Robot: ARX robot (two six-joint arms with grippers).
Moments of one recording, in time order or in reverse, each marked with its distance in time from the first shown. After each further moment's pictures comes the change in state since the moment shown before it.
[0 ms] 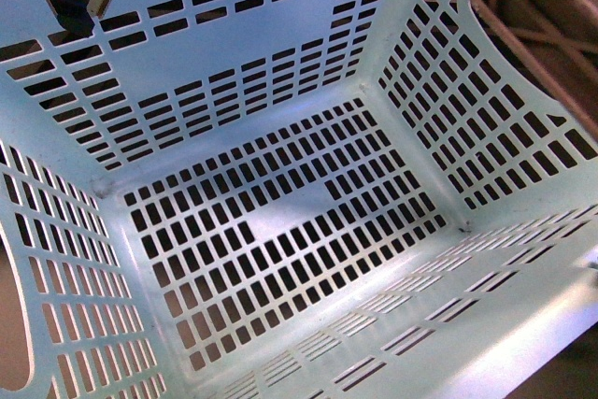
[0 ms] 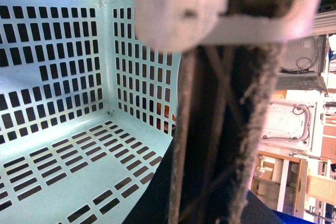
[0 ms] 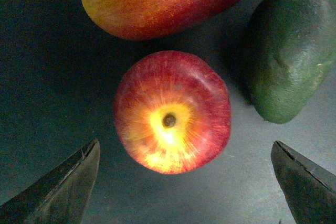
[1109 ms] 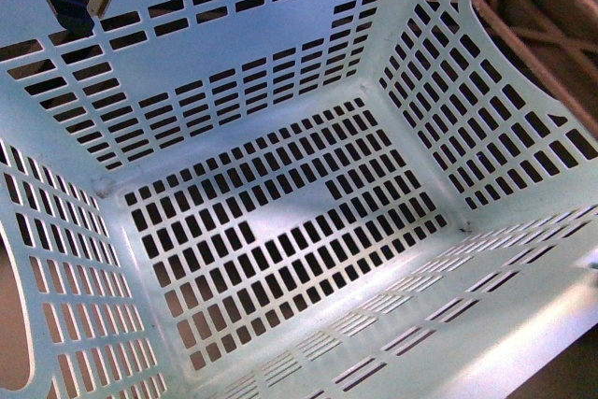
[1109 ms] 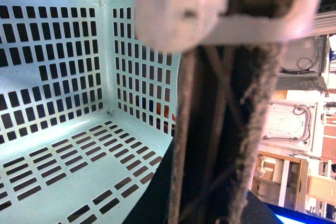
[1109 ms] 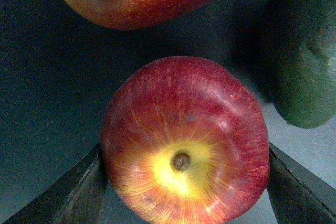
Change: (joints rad) left arm 0.000 0.000 0.000 0.000 0.000 0.000; right arm -0.015 0.043 0.027 -0.011 -0.042 -0.004
